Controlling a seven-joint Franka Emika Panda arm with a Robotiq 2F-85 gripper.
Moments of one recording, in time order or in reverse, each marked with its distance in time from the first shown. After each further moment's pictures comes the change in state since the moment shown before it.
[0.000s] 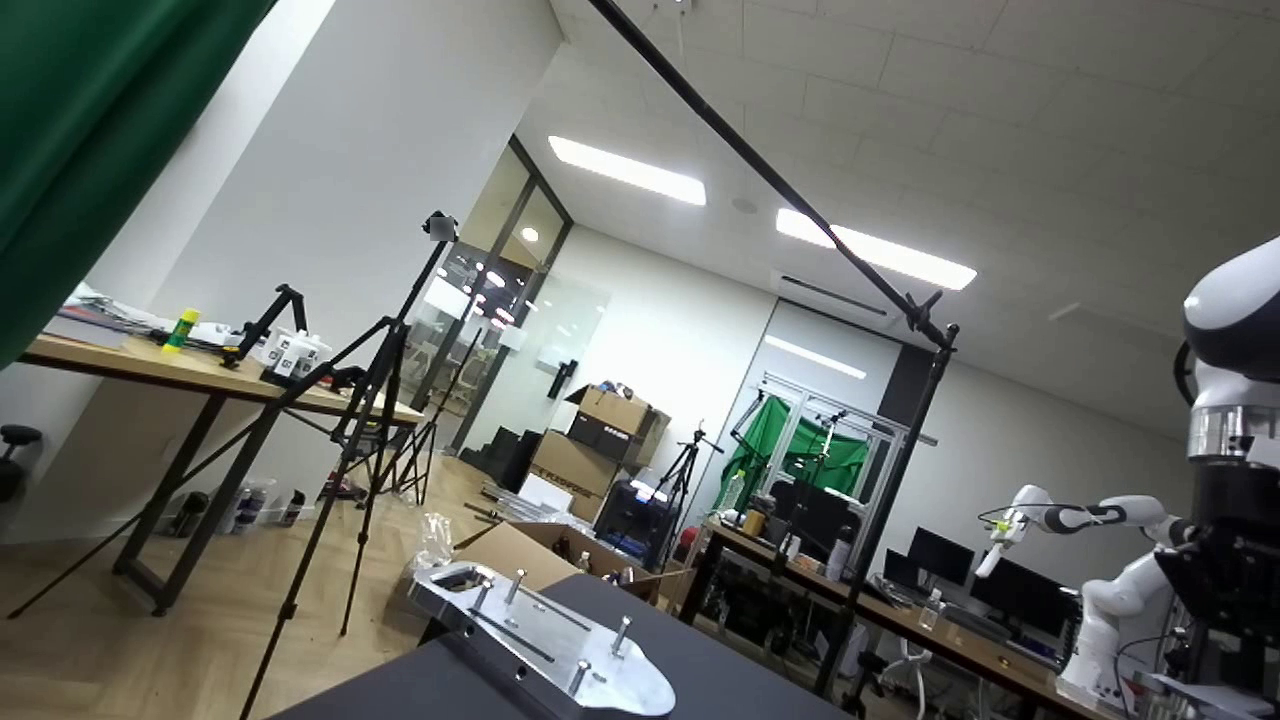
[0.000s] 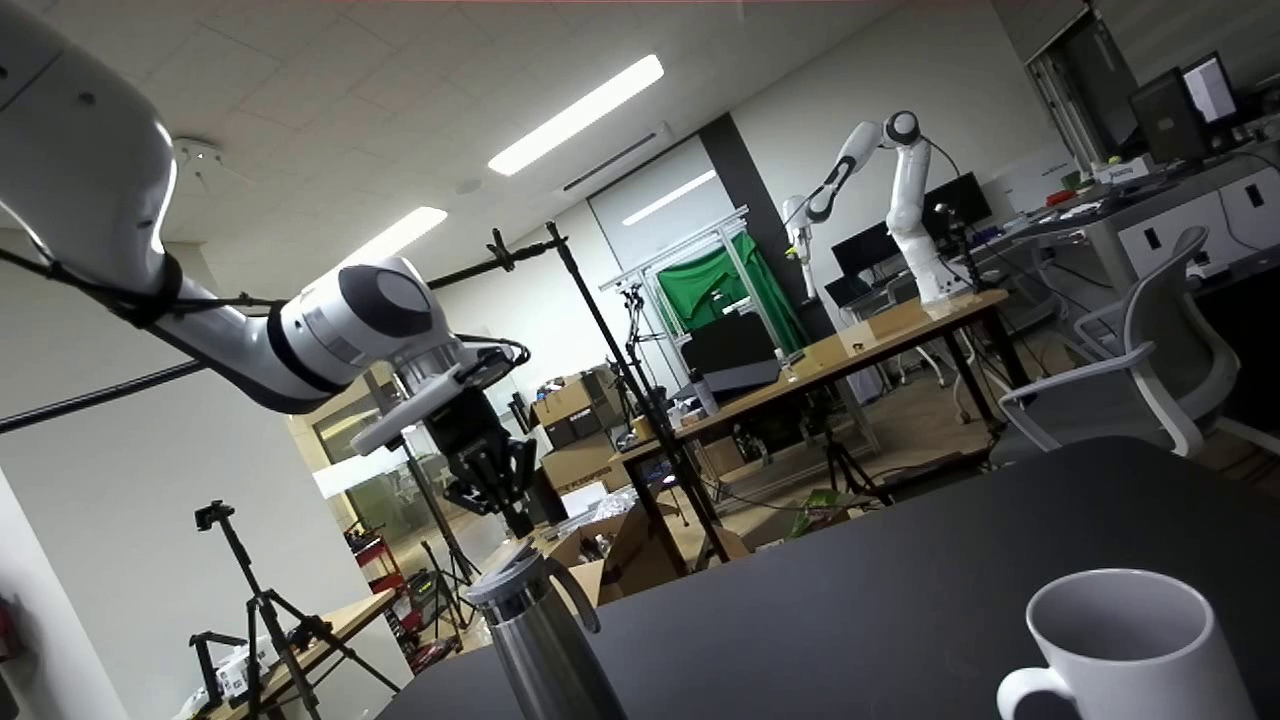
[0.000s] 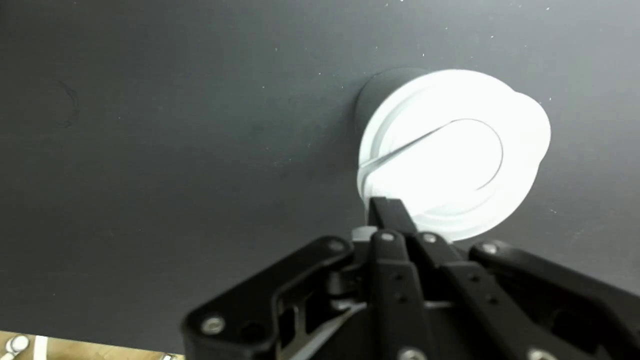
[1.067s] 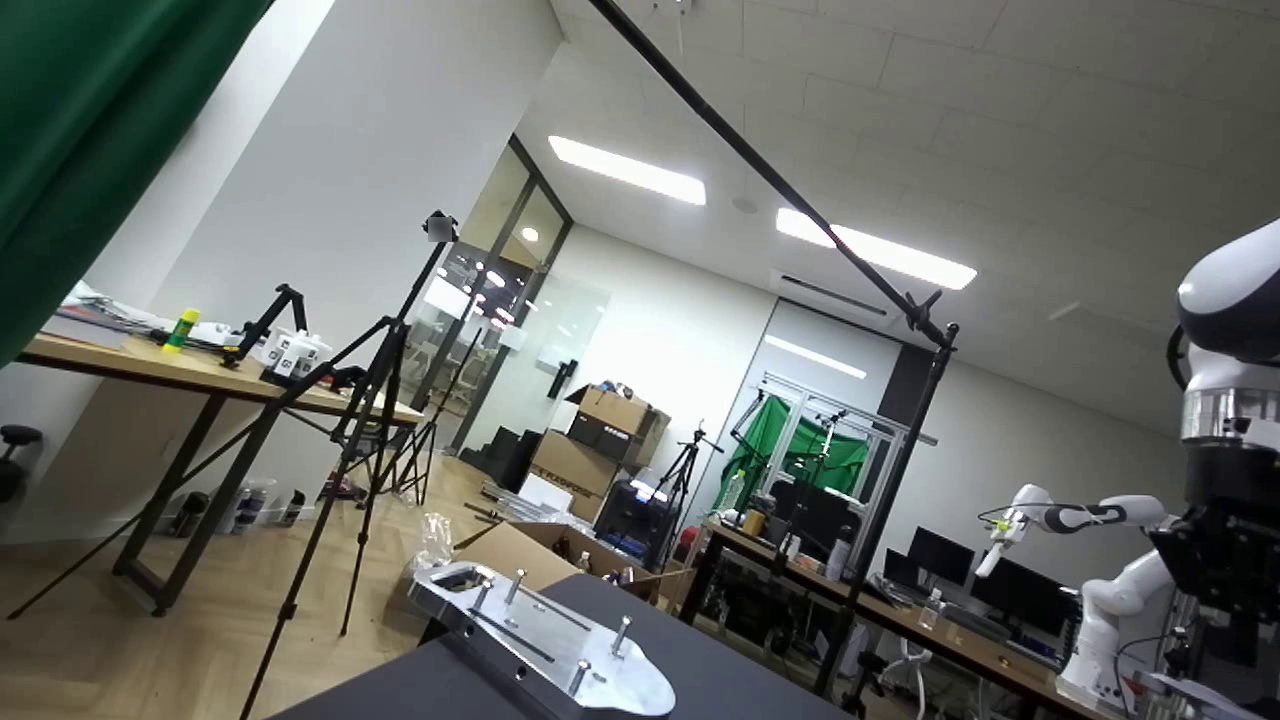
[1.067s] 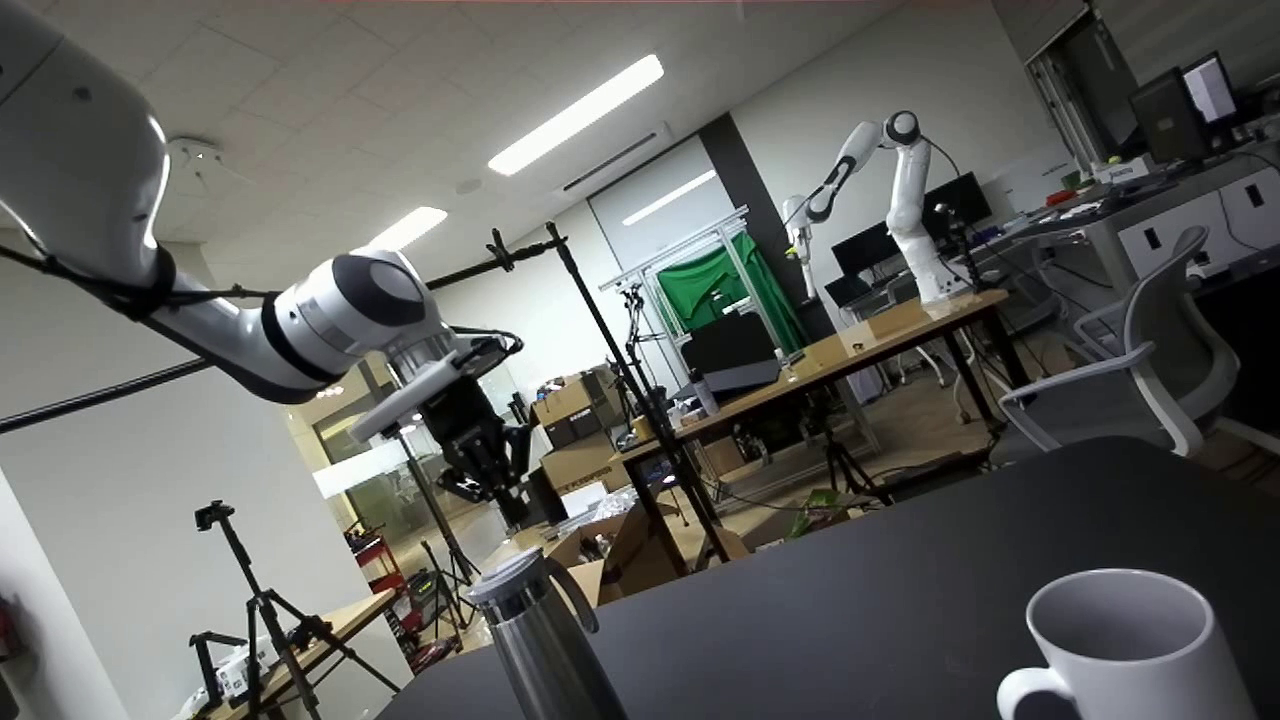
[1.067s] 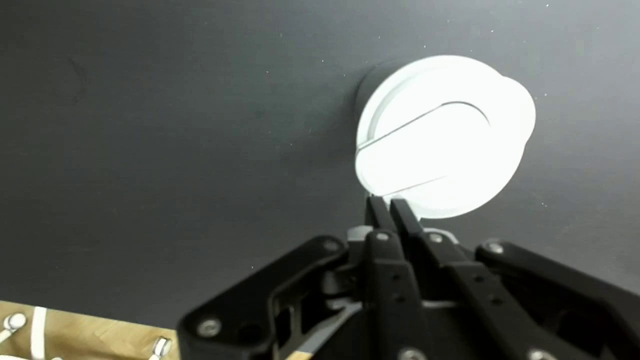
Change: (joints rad) arm 0.014 -0.011 -0.004 0.033 -0.013 -0.032 -0.029
